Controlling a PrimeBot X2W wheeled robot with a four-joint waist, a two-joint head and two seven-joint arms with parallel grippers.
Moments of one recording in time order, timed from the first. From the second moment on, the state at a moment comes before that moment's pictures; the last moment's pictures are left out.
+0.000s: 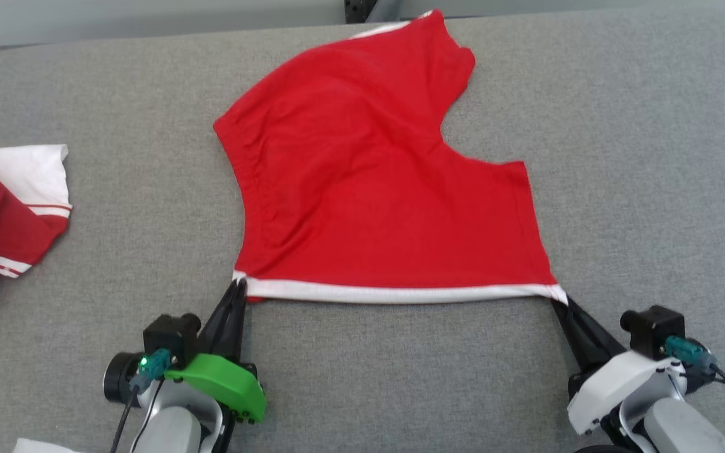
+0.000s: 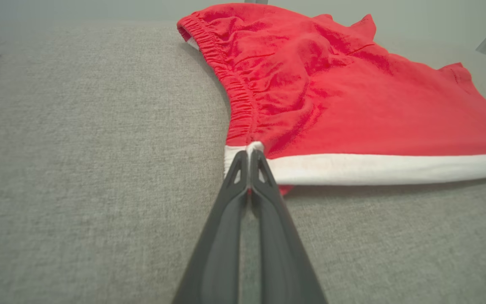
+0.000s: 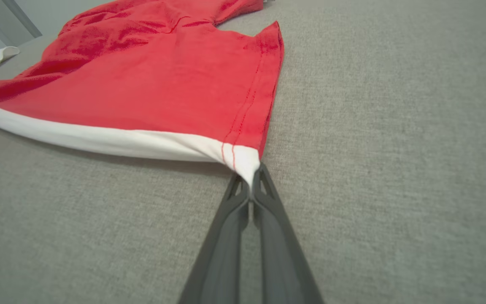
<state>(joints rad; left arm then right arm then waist) -0.30 0.06 -0.21 0.55 -0.23 -0.13 -0.26 -0.24 -0.33 0.36 0.42 0.46 0.13 -0.26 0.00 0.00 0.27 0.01</state>
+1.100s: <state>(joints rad) -0.20 0.04 -0.25 0.44 -0.32 -0.14 -0.26 -0.32 -0.32 0.24 0.49 0.40 0.13 -0.26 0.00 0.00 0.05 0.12</state>
